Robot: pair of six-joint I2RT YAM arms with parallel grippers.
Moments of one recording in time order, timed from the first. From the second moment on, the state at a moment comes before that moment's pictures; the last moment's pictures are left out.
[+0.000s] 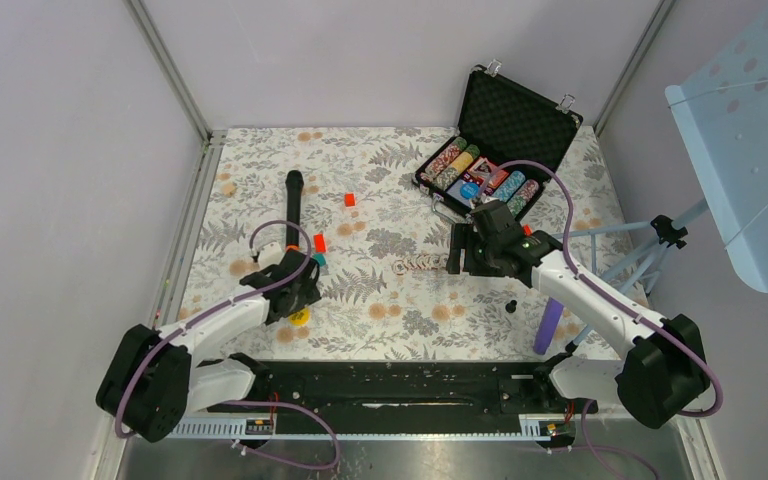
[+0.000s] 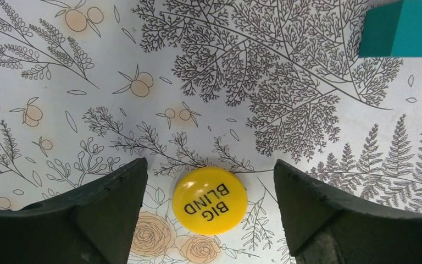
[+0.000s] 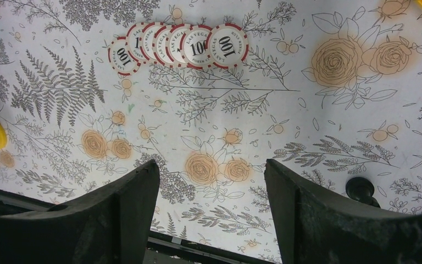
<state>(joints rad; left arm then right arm) -0.48 1.14 0.50 -0.54 -0.41 -0.93 0.55 1.24 0.90 -0.61 0.04 0.55</state>
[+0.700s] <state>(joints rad) -0.63 1.21 0.54 -0.60 -0.45 -0.99 0.55 1.24 0.88 -0.59 0.03 0.55</state>
